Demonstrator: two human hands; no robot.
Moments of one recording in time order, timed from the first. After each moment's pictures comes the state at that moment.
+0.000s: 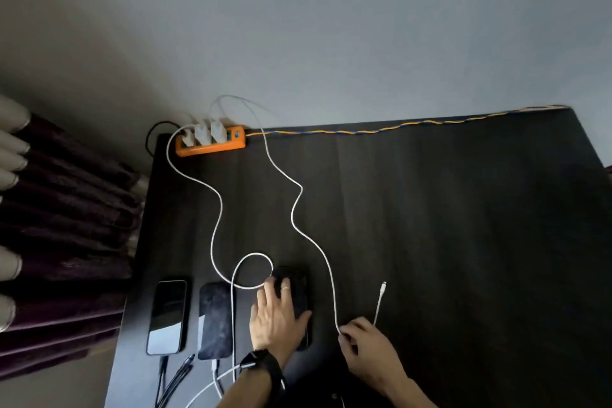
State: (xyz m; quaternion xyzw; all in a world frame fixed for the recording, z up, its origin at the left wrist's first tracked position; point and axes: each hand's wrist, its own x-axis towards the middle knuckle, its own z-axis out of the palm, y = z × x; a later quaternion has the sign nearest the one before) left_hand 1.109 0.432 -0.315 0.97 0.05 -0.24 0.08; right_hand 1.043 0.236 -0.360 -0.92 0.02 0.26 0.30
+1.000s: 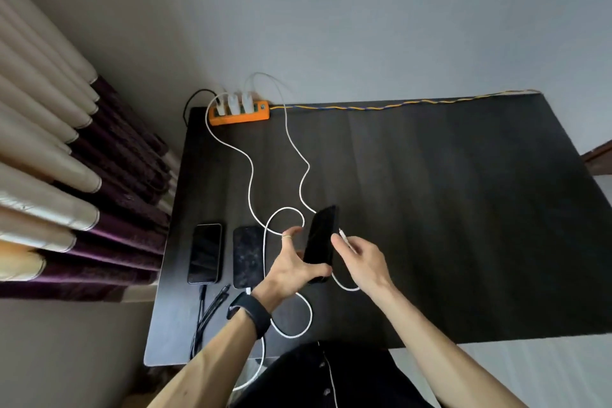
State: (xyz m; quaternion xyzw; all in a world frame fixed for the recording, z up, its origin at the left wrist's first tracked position) left_hand 1.049 0.492 -0.230 0.72 0.13 -0.33 0.60; right_hand 1.038 0.323 -0.236 -0.81 0.23 0.16 0.52
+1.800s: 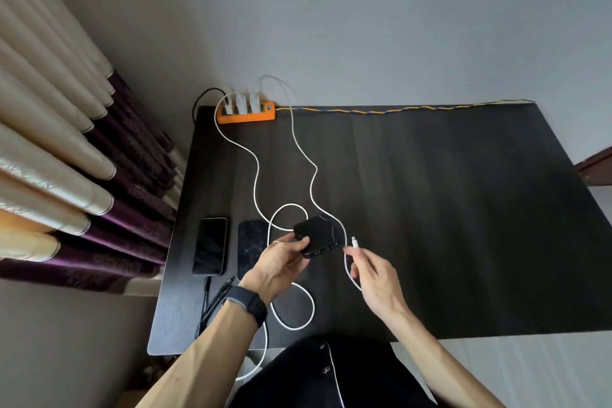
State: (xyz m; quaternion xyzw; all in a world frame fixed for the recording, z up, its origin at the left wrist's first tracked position) left_hand 1.049 0.512 -0.232 0.45 0.34 -0.32 0.76; right_hand 0.986 0.325 -0.216 -0.81 0.21 0.13 0.54
